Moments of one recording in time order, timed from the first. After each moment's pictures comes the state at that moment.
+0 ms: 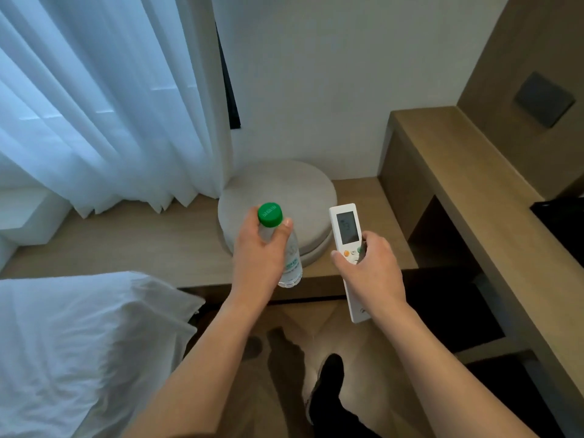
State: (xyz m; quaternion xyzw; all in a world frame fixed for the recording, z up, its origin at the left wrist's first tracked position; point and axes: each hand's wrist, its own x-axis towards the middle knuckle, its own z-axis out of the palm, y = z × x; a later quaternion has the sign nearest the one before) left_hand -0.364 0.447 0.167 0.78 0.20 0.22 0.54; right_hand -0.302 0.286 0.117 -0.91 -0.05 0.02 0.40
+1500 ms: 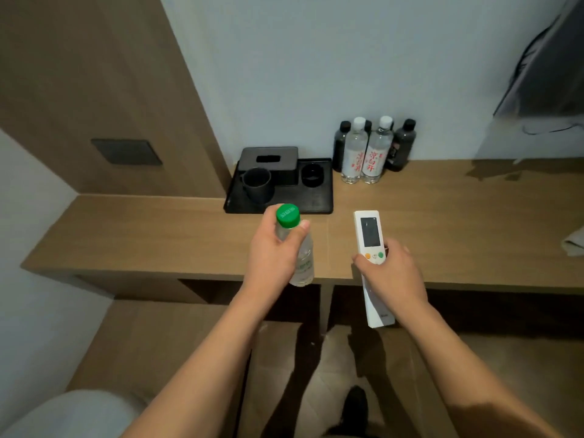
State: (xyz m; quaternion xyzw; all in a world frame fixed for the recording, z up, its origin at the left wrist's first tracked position) left_hand -0.120 0.097 0.175 0.73 -0.37 -0.23 0.52; right_hand -0.287 0.005 0.116 -0.68 0.60 -0.20 0.37
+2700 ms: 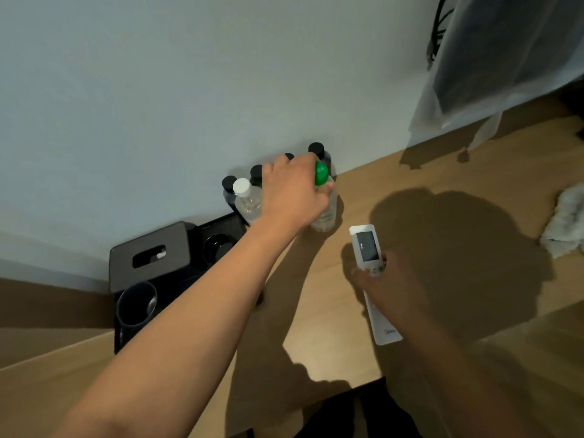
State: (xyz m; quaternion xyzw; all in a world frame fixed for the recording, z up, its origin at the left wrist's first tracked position) left_hand -0.150 -0.361 0.125 0.69 -0.71 -0.04 0.13; right_hand -0.327 -0.261 0.034 -0.50 0.73 -0.16 0.44
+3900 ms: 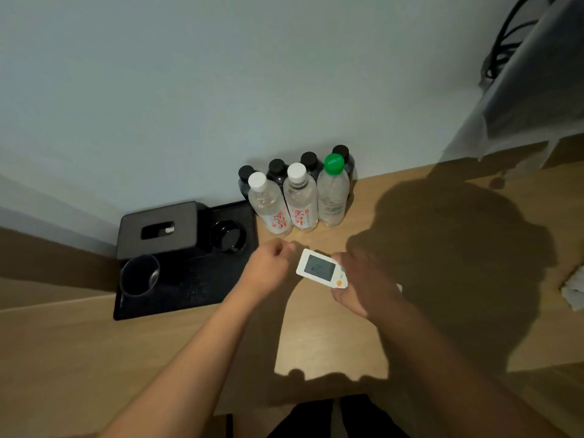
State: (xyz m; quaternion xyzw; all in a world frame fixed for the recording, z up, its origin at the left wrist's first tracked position) left_hand -0.103 -0.277 0.043 0.80 -0.41 -0.40 0.19; right_hand -0.298 -0.311 0.031 -0.82 0.49 0.06 0.28
